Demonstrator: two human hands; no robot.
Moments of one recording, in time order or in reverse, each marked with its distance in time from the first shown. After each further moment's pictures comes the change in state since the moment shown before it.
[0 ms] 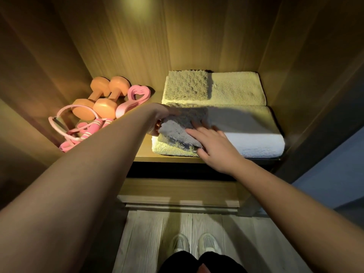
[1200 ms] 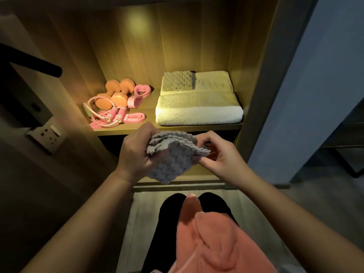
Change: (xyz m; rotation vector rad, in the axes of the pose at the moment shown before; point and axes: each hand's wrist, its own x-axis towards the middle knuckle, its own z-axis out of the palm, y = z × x) left_hand -0.250 -0.194 0.069 0.234 0.693 1.568; right_hand -0.221 -0.156 -0.080 0.775 0.295 -0.034
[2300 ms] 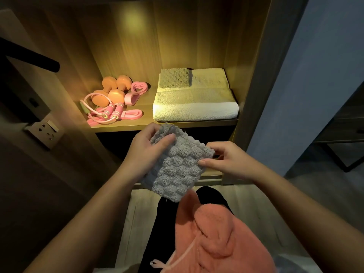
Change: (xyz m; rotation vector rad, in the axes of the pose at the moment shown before) left_hand -0.005 0.021 0.006 -0.376 -0.201 -0.717; right_hand -0.016 0.004 -0.023 -0.072 -0.248 0.162
